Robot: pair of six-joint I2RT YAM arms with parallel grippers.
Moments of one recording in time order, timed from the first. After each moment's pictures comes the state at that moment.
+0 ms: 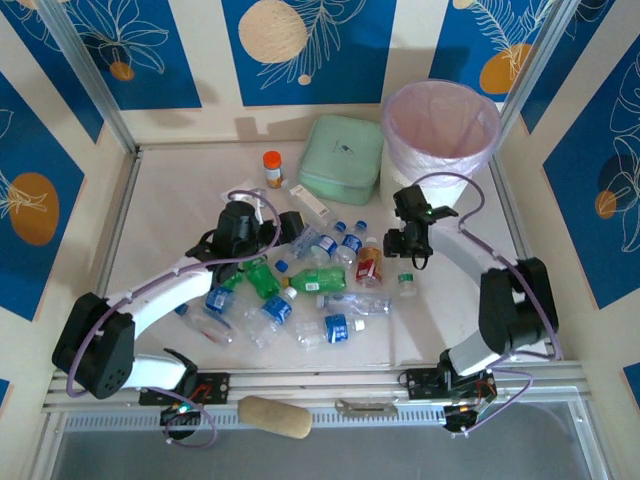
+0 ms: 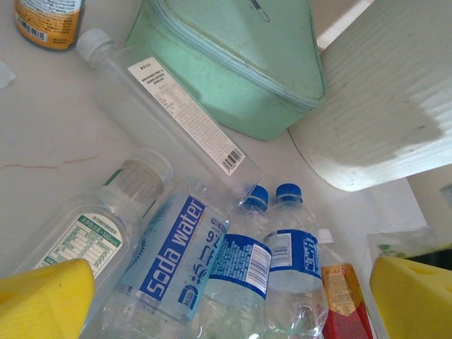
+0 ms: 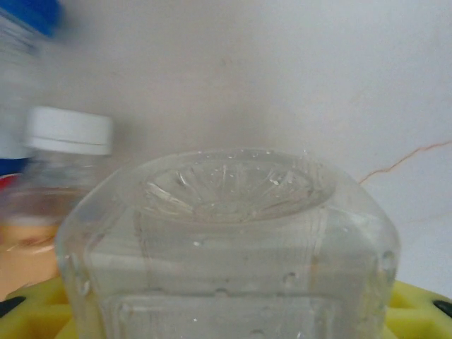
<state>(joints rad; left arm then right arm) -0.55 1.34 0.77 0.09 0.06 -0.68 0.31 1.49 1.01 -0.73 0.07 0.28</state>
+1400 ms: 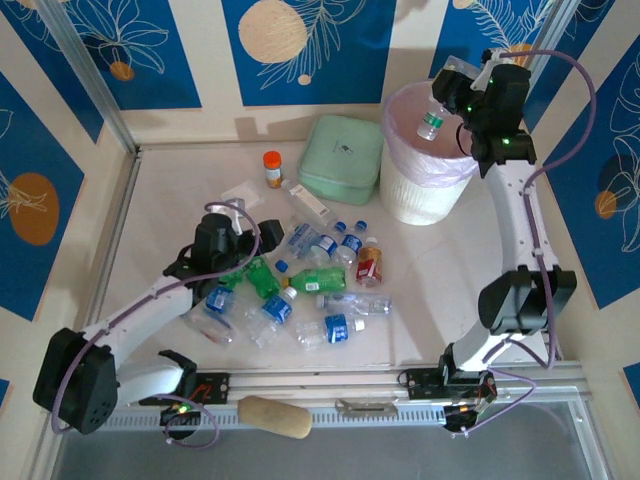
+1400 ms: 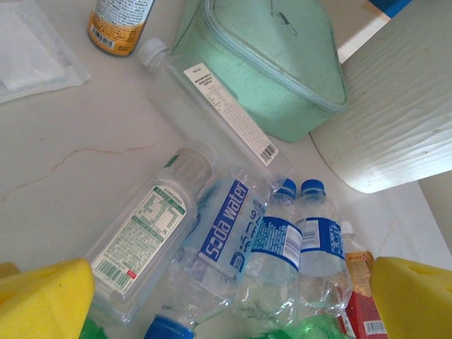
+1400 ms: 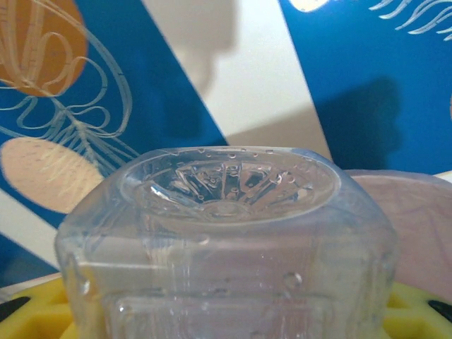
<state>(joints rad) -0.47 1.13 0.64 0.02 0.08 -0.64 -0.03 1.65 1.80 -0.33 -0.17 0.43</state>
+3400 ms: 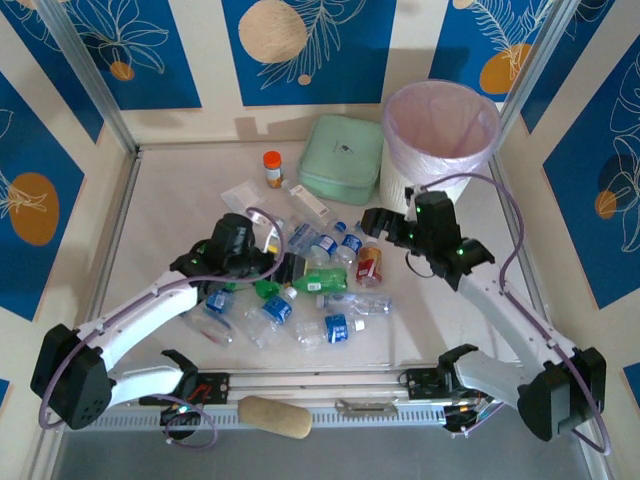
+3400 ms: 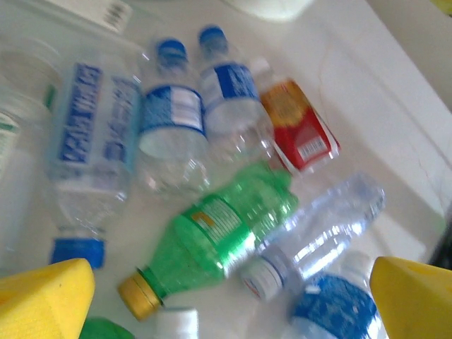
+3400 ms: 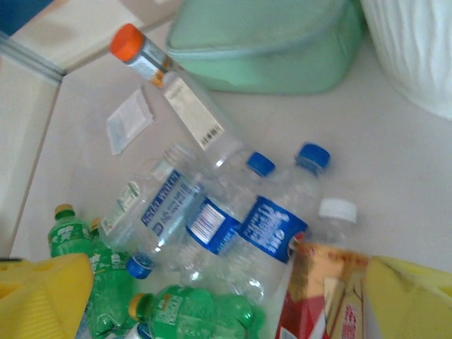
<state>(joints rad) -0.64 1.16 0.78 -0.31 0.32 -0.28 0.40 1.04 0.84 -0.42 -0.10 0.64</state>
